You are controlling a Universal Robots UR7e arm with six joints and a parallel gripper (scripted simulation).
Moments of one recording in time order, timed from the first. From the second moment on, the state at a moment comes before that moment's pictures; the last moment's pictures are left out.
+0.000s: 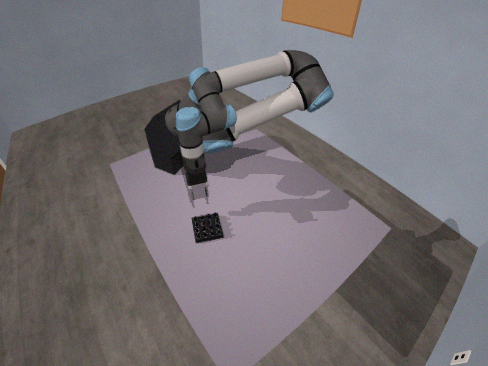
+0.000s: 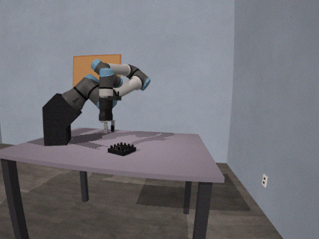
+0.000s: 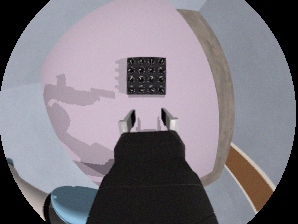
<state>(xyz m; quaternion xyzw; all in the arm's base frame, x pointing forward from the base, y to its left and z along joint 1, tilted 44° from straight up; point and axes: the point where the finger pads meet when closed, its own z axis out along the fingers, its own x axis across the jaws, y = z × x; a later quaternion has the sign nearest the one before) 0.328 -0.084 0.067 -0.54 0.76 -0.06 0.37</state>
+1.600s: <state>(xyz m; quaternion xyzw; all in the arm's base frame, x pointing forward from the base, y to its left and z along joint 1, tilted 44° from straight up) 0.348 -0.105 0.081 -0.26 0.89 0.06 0.37</state>
